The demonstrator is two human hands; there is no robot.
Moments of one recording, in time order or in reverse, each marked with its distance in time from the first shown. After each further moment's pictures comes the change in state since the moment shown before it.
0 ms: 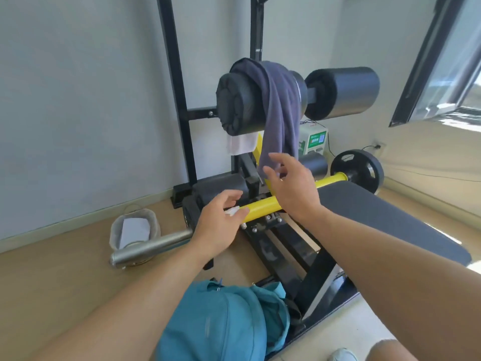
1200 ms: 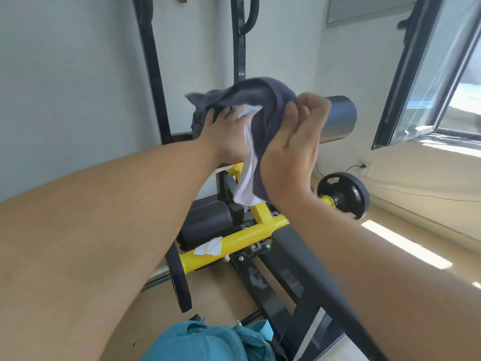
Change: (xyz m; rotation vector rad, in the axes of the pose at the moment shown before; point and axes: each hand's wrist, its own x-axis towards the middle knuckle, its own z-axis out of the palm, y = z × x) left_hand 0.207 0.153 -0.004 1.083 -0.008 0.479; right_hand 0.055 -0.092 -0.070 0.520 0.597 -0.281
